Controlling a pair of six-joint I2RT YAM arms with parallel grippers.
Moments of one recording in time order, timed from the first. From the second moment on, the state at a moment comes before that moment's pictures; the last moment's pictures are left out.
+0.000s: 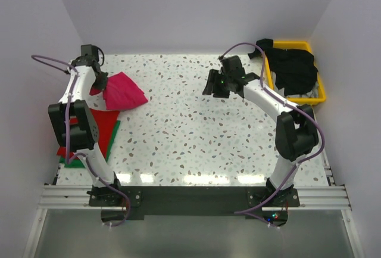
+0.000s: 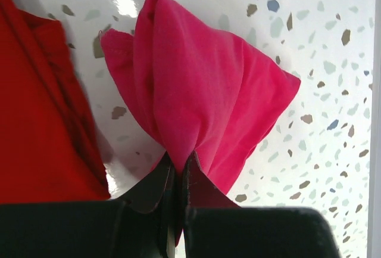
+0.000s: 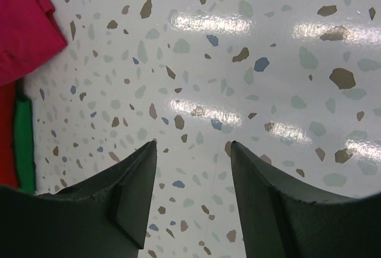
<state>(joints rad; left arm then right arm) 0.17 1.89 1.62 -0.80 -0.28 -1.10 0.42 1.80 1.43 -0.44 -0.17 0.54</state>
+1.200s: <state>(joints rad) 0.29 1.62 1.58 -0.89 -0.29 -0.96 0.44 1.80 1.43 -0.42 -0.20 0.54</state>
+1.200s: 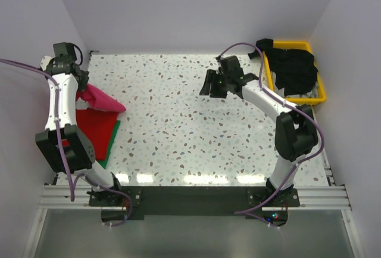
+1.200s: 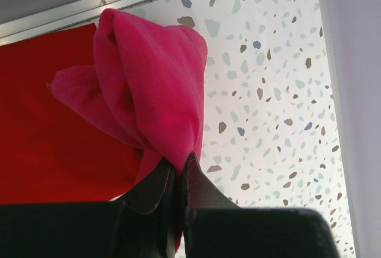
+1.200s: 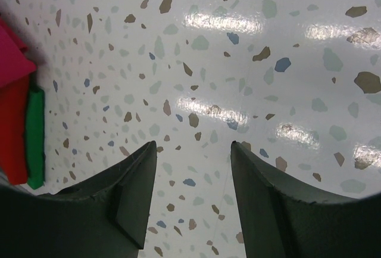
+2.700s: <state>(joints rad) 0.44 0.92 0.86 -0.73 -0.35 -0.75 0.58 1.55 1.17 -0.42 -0.17 0.53</state>
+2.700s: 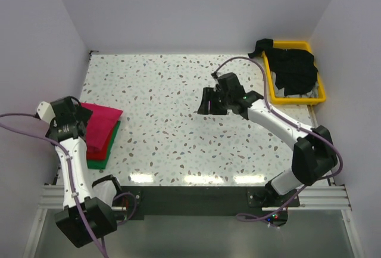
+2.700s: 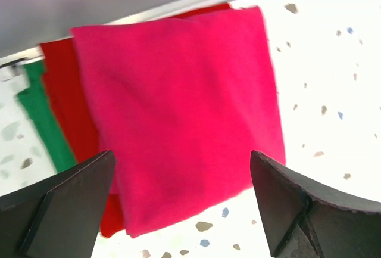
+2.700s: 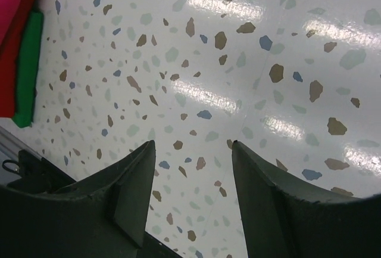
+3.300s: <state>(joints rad) -0.19 1.02 0.82 -0.45 -0.20 -0.72 0.58 1.32 1.12 -0.43 -0.04 0.51</state>
